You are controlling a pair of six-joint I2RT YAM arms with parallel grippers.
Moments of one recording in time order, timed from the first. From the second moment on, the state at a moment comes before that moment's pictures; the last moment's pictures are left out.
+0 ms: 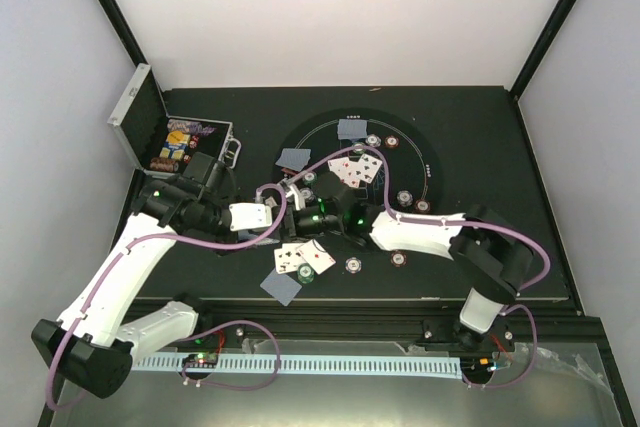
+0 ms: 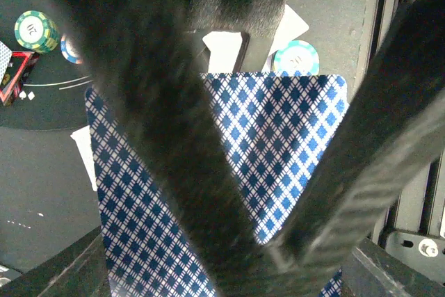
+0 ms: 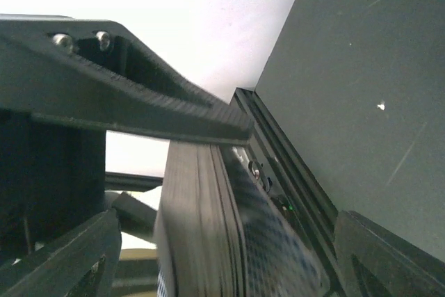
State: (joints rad) left arm -0.38 1.02 1.08 -1.25 0.34 0.97; right arm 1.00 1.69 0.97 0.42 -0.64 1.05
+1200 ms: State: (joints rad) left arm -0.38 1.02 1.08 -1.25 0.34 0.97; right arm 0.93 1.55 0.91 0.29 -0.63 0.96
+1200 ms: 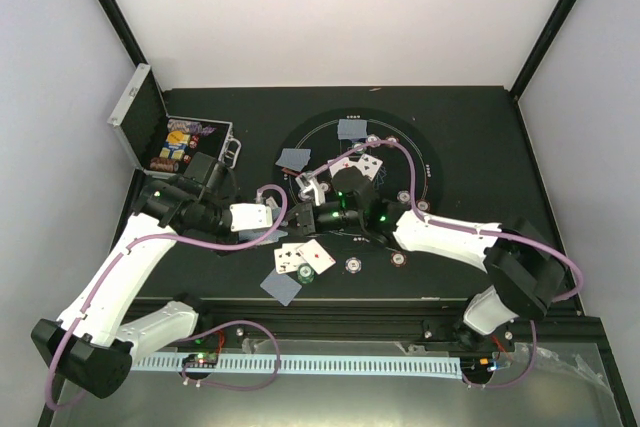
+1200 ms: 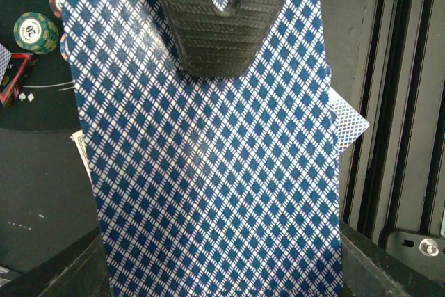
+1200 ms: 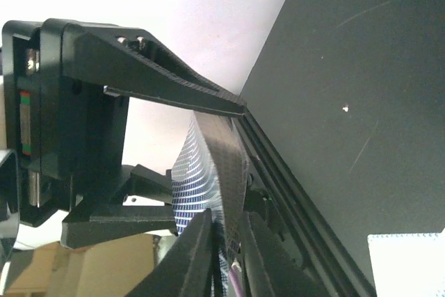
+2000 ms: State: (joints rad) left arm -0.38 1.02 1.08 -1.24 0.34 0.97; right arm 0.93 1.48 0.93 0.15 -0.61 0.90
